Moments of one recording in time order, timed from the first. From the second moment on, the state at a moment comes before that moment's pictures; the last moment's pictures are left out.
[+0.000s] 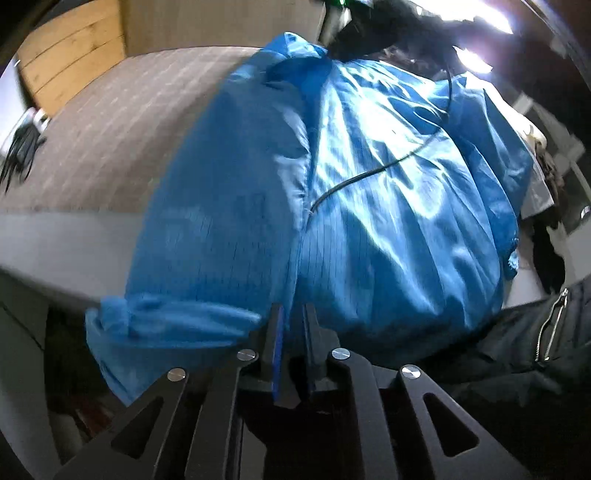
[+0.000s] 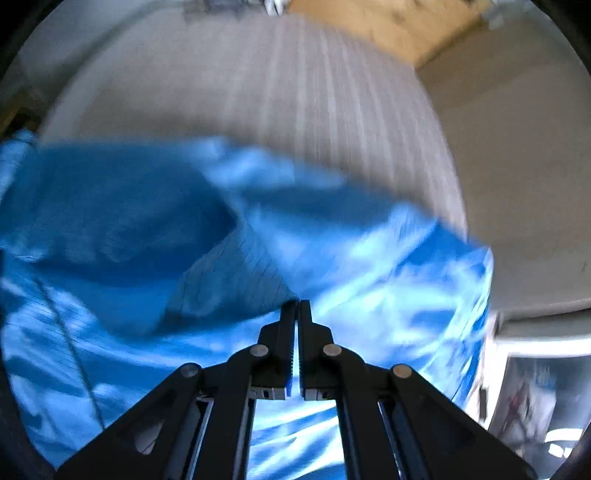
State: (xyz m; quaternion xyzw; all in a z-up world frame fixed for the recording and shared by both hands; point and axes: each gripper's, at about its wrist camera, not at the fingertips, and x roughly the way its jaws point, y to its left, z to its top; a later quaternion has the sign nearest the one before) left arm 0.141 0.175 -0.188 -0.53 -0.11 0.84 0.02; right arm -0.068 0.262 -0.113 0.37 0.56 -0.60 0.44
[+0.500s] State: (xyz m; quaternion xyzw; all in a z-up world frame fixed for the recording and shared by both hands) left arm 0.260 0.055 -0.170 -0.54 -0.14 0.81 -0.16; right arm 0.001 0.308 0.003 0.42 0.35 -0.70 0.46
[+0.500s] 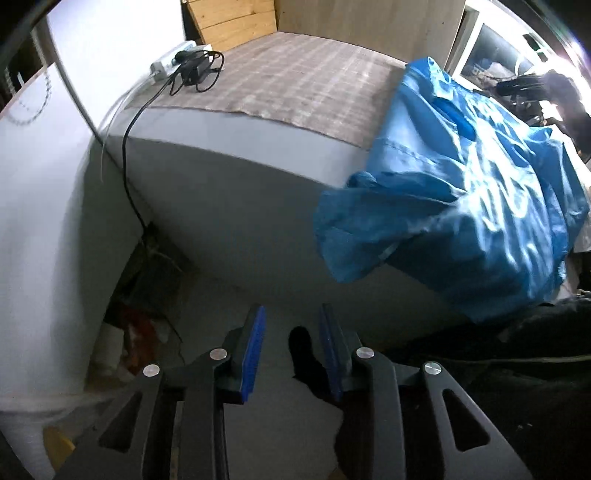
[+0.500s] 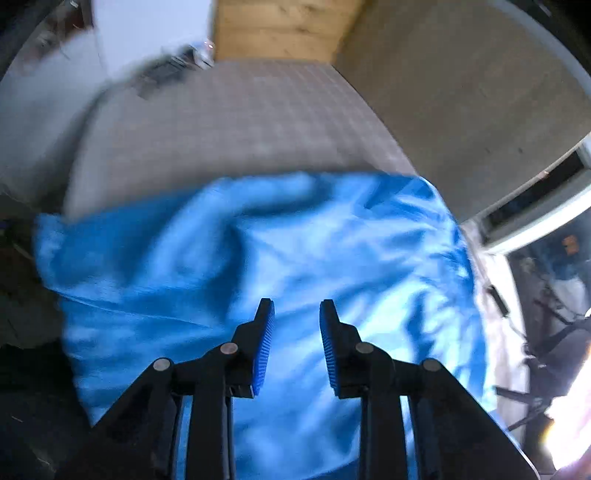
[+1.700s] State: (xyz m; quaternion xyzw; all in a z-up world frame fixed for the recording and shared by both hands) left arm 0.173 0.011 -0.205 -0.53 -0.06 0.84 0.05; right arm 0.227 0.183 -0.117 0.54 0.36 -0.60 0.46
